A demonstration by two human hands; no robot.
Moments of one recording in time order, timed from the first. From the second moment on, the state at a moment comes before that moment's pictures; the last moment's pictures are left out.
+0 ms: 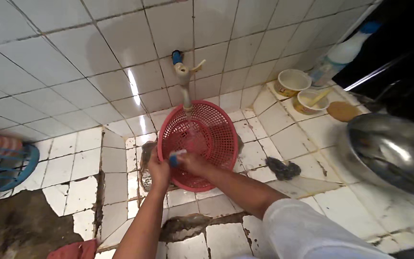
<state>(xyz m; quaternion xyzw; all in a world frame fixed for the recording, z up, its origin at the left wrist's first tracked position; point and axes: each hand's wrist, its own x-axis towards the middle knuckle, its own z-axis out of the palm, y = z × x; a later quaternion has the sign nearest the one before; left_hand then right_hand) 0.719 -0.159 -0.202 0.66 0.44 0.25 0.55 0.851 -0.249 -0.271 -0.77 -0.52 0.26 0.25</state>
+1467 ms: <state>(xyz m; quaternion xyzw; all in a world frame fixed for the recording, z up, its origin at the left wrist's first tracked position) 0.722 -0.173 -0.189 0.73 0.48 0.14 0.47 0.895 -0.228 -0.228 -0.83 -0.25 0.13 0.47</state>
